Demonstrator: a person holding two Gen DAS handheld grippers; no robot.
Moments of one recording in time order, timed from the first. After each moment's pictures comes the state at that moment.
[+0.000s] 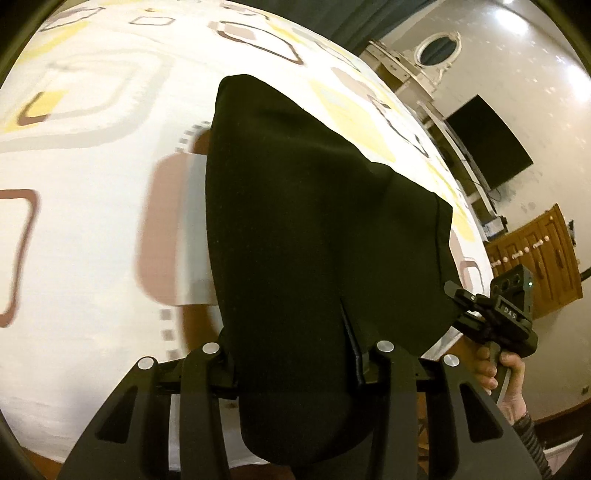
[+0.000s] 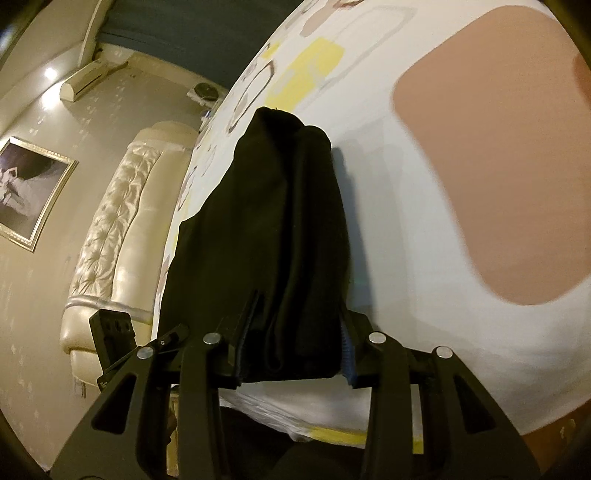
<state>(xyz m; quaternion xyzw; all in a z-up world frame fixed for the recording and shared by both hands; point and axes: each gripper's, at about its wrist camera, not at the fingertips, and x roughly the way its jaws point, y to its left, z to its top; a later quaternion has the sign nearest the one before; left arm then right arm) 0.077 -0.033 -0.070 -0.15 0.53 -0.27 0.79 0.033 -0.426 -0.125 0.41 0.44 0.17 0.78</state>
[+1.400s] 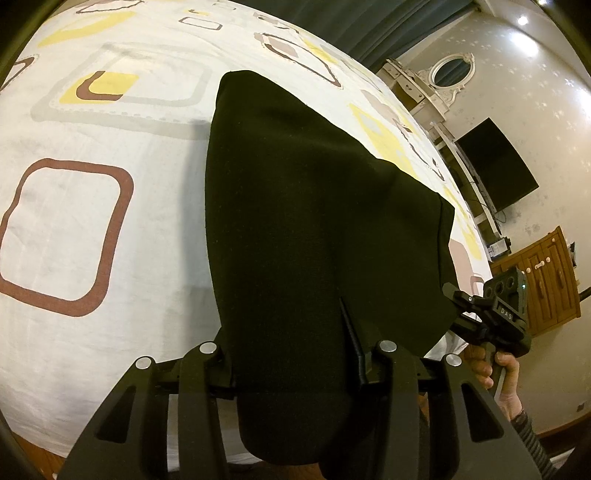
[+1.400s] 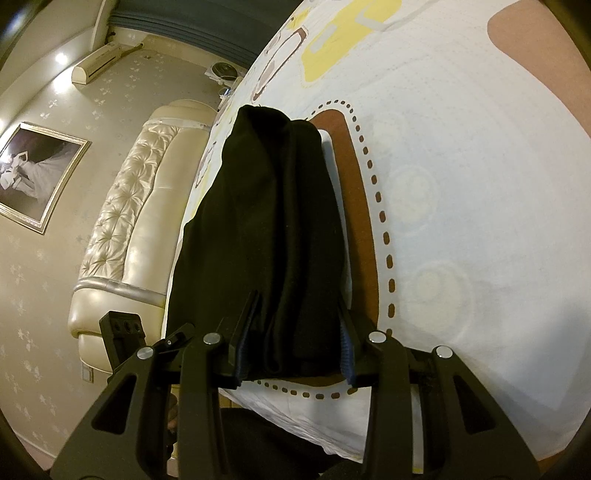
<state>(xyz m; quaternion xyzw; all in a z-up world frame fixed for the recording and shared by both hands) 0.073 0.024 -0.076 -0.18 0.52 -0.25 0.80 0.052 -0.376 -0.130 0.41 0.45 0.21 0.77</state>
